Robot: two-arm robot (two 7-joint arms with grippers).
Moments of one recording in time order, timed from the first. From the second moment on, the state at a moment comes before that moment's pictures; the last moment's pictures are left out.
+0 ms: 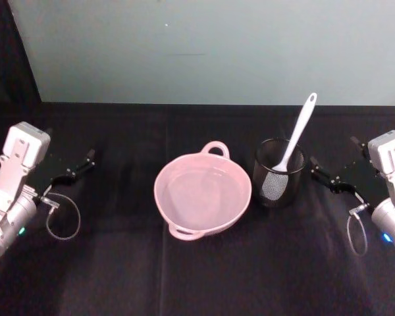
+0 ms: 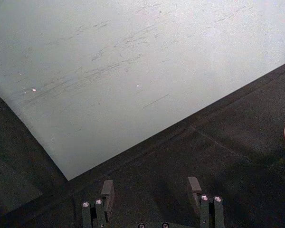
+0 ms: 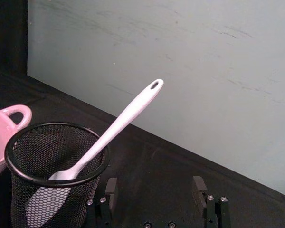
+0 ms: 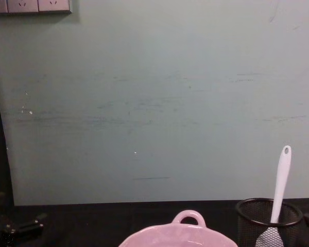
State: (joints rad) left arm -0.20 0.60 0.45 -1.41 -0.25 -0.12 0.03; right arm 0.20 0.60 -0.45 -1.41 0.25 -0.12 -0.03
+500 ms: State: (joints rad) left arm -0.20 0.60 0.45 -1.41 -0.25 -0.12 0.03; right arm 0.16 0.62 -0.41 -1.47 0.25 -0.09 -0.03
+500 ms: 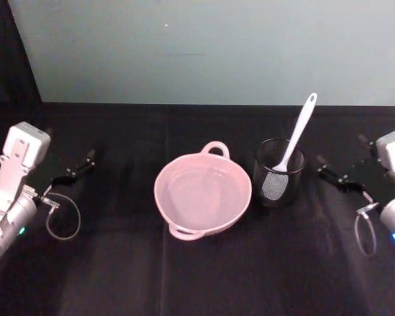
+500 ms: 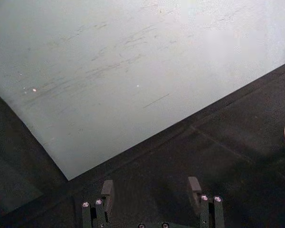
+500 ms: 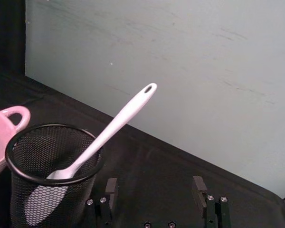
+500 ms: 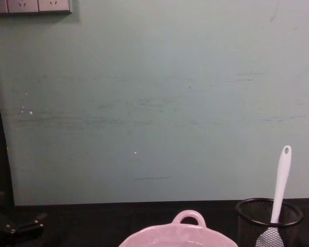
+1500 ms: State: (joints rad) left arm -0.20 0.60 0.45 -1.41 -0.25 -0.12 0.03; right arm 0.34 0.57 -0.23 -1.34 0.96 0.35 0.45
